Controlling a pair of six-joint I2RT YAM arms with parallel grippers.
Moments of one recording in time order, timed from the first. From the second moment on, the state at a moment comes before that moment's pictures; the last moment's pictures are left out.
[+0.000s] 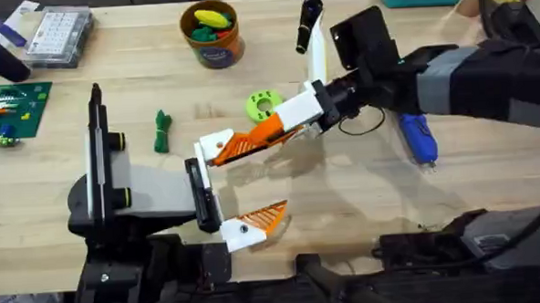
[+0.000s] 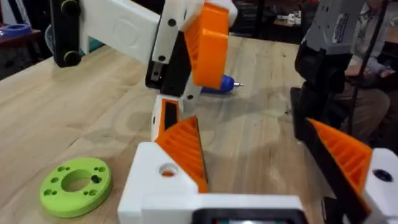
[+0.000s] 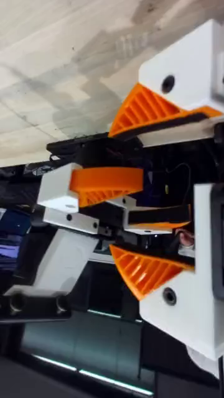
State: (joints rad) left arm 0.00 0.01 0.02 -0.16 1.28 0.09; right arm 0.50 1.59 0.85 -0.14 -1.38 0.42
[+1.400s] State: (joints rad) left arm 0.00 0.01 0.02 -0.15 1.25 0.09; right arm 0.53 1.65 0.85 0.02 -1.34 0.49
